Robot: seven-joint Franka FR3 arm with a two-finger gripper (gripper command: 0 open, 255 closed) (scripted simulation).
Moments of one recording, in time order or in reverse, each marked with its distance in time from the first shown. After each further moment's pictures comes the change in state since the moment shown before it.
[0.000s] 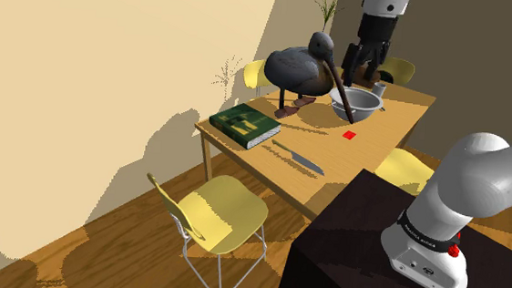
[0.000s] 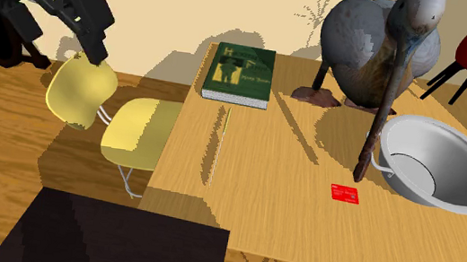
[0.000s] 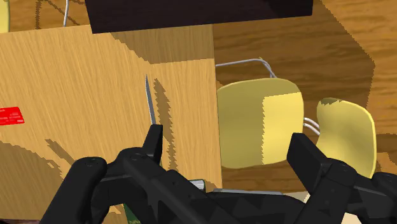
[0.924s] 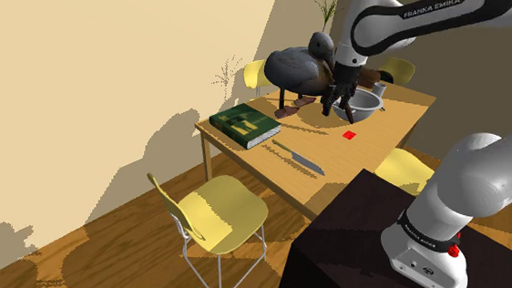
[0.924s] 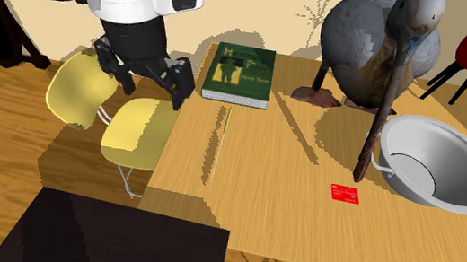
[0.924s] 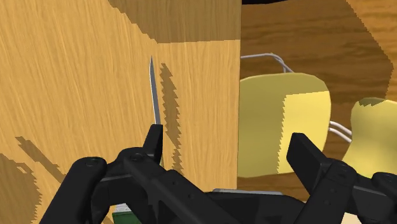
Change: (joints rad) arm -0.015 0.240 -0.126 -0.178 -0.041 0.415 -0.156
